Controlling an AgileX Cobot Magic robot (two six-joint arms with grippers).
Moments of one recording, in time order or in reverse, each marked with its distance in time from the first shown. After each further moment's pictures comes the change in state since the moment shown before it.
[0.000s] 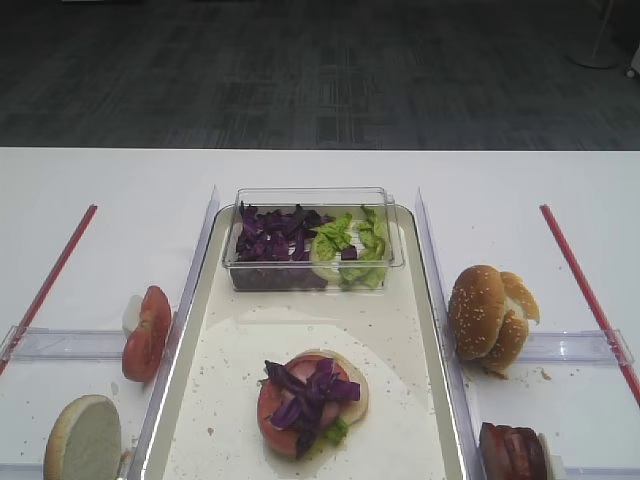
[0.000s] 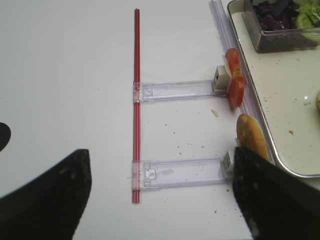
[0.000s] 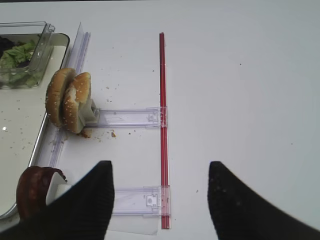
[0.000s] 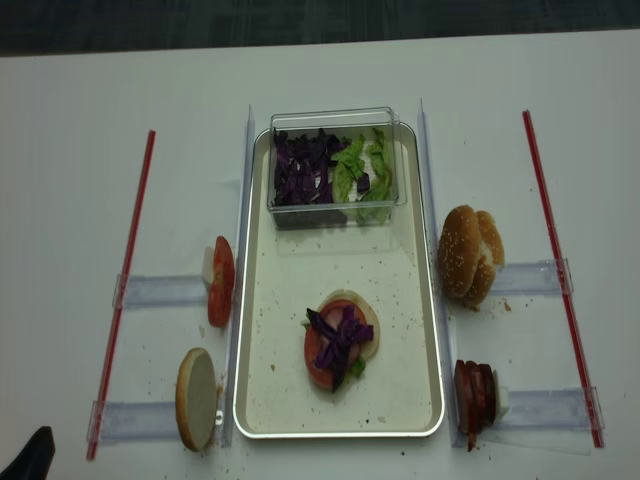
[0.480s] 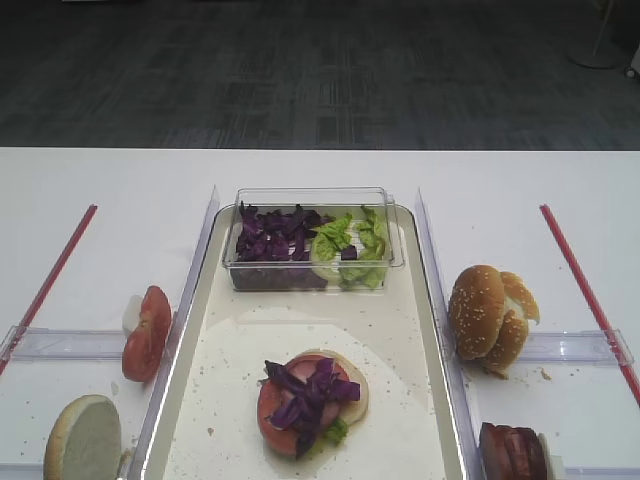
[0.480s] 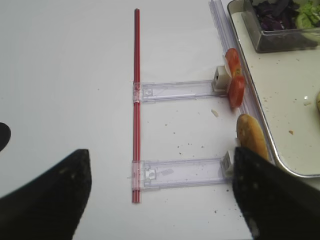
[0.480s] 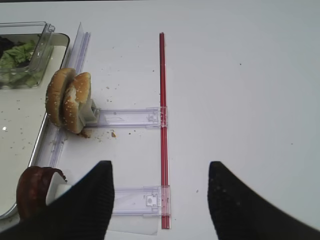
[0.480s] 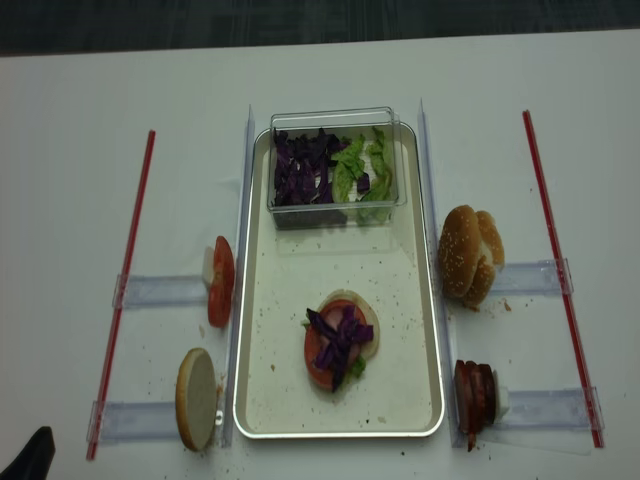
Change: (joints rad) left arm 0.000 0.000 0.000 0.000 0.000 -0.001; right arm 0.000 0.000 0.000 0.000 0.000 0.000
